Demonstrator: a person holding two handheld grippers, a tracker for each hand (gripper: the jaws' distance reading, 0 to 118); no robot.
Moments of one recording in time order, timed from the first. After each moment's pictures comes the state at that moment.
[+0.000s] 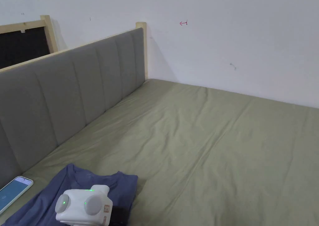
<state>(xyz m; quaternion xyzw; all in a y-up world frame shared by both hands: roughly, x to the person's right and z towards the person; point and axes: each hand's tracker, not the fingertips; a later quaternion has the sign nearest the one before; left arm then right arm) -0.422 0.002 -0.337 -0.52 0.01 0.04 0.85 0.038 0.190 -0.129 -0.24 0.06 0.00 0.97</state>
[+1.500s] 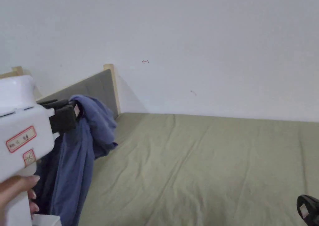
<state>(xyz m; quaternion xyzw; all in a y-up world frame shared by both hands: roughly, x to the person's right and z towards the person) -0.318 0.419 -0.164 -0.05 -0.13 0.02 0.99 0.103 0.265 -0.054 -0.12 0.02 -0.06 0.99</state>
